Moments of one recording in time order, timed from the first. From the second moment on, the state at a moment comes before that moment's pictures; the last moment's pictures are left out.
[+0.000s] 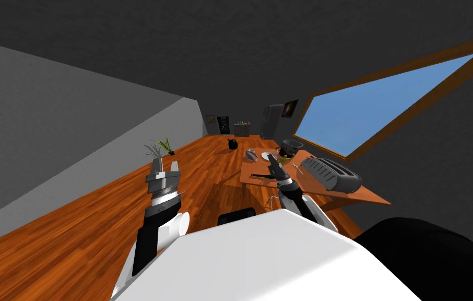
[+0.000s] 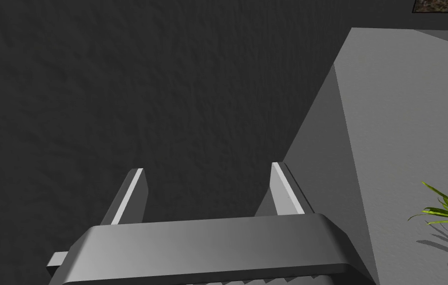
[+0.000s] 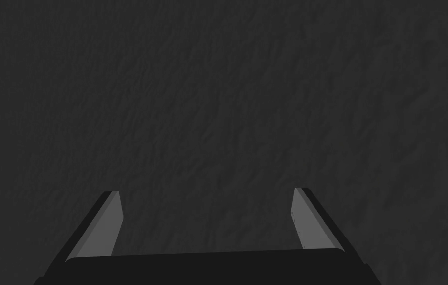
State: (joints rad) left arm 0.51 -0.02 0.04 -2.35 0.01 -0.40 0.02; right arm 0.57 -0.21 -0.08 -2.23 0.29 -0.57 0.07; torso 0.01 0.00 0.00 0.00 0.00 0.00
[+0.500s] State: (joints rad) left arm 0.51 -0.02 0.04 -2.35 0.01 -0.40 0.02; right arm 0.68 -0.27 -0.18 -2.15 0.43 -0.54 0.16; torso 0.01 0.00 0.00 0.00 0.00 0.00
